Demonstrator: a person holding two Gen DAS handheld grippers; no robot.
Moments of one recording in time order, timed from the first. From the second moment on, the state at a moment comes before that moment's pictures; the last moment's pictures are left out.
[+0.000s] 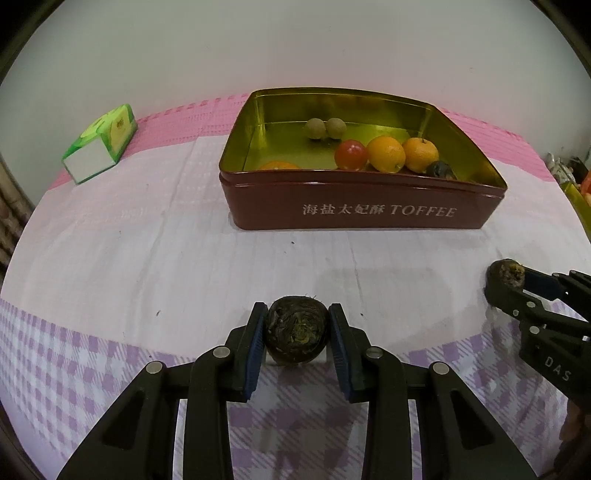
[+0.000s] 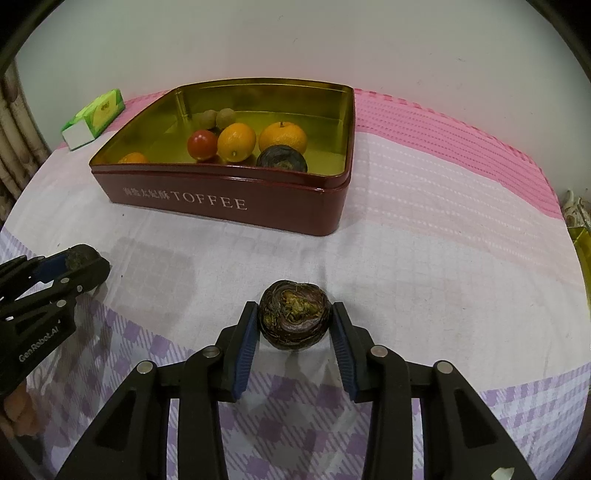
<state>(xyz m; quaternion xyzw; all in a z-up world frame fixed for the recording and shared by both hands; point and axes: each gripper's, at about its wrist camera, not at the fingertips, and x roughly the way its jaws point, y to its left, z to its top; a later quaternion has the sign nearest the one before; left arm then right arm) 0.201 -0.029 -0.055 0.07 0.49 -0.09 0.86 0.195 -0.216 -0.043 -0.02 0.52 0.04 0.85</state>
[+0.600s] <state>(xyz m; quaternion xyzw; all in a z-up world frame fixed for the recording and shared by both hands) 0.201 -0.031 -0.035 0.07 0.48 -0.10 0.87 0.187 -0.226 -0.024 0.00 0.52 0.05 0.85</state>
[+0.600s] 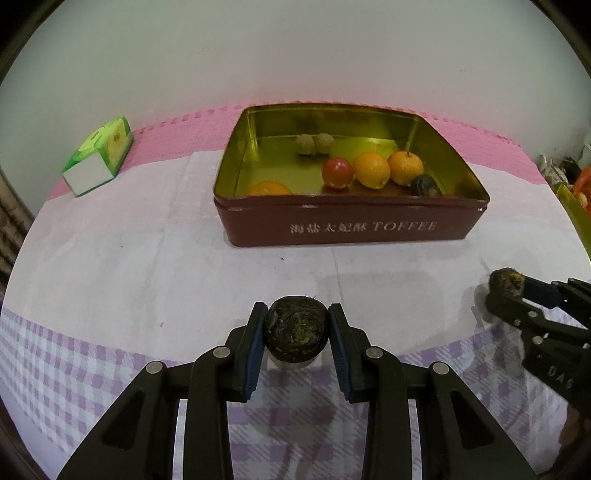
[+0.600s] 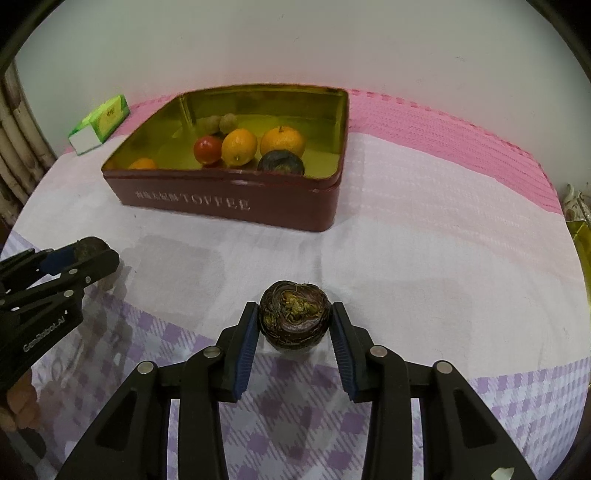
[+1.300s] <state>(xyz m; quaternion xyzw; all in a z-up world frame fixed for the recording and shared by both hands) 0.228 -0.024 0.016 0.04 0.43 -0.11 0.89 0.211 -0.225 0.031 0.01 0.48 0.06 0.88</state>
